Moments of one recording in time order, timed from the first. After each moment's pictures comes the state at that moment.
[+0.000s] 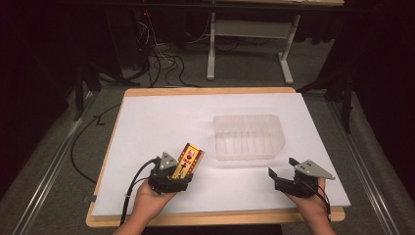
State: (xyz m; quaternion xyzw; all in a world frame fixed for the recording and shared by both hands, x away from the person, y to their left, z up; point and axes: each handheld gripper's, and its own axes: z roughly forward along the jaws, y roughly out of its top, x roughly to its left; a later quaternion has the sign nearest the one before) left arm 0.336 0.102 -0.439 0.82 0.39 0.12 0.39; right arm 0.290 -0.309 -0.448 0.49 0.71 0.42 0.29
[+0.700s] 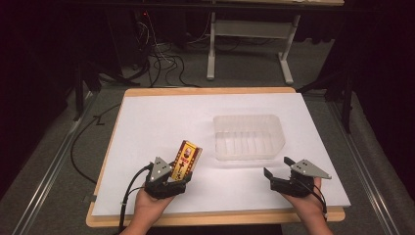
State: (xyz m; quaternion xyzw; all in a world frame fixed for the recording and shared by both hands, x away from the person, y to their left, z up) left arm 0.316 0.109 -0.440 0.78 0.37 0.17 0.47; right arm 0.291 -0.295 -0.443 0.48 0.71 0.44 0.28
